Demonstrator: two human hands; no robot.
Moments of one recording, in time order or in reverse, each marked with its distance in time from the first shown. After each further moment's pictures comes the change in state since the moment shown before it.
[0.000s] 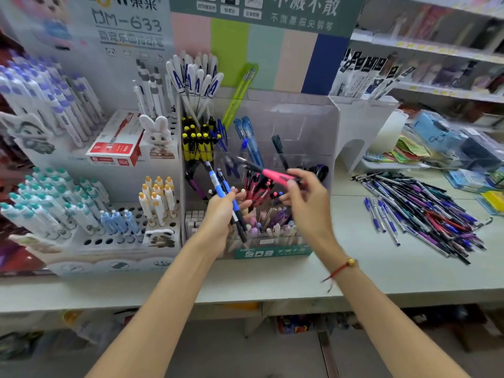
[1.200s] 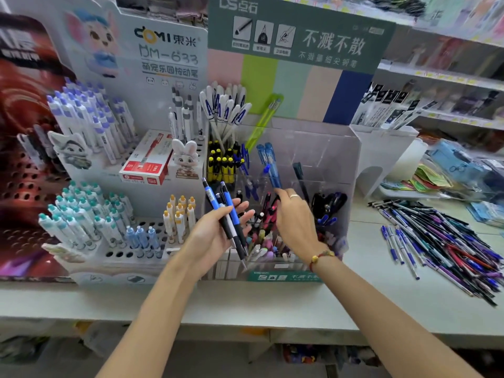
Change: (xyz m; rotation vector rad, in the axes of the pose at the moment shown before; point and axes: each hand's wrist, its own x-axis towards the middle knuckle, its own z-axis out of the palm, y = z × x) left_hand -0.010 0.027 -0.049 -0.307 -0.222 -0.012; right_hand 0.043 0.019 0.055 -0.830 -0.127 -0.402
